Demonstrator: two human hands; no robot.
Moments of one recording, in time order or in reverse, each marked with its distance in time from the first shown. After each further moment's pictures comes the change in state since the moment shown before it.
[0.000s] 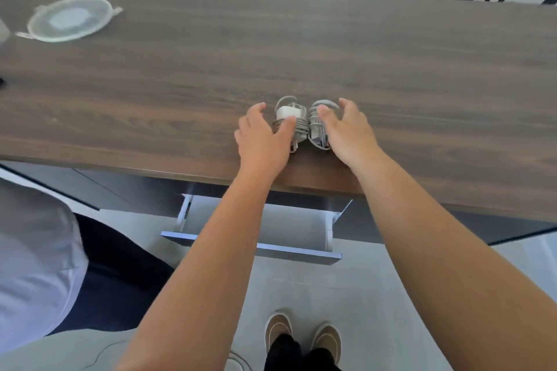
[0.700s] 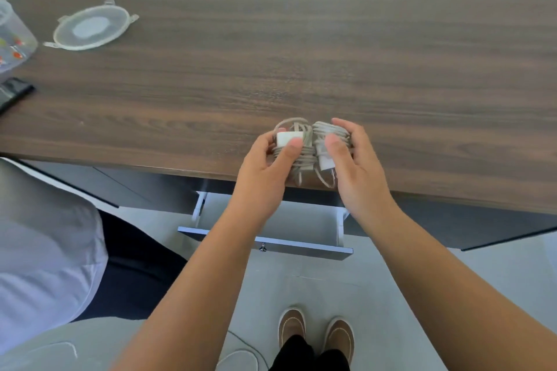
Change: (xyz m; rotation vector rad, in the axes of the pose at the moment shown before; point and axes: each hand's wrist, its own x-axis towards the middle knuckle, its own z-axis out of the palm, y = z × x) left_hand -0.072 -0.005 -0.053 -0.501 -0.280 -0.008; right_hand -0.093 0.009 0.007 0.430 -0.008 -0.200
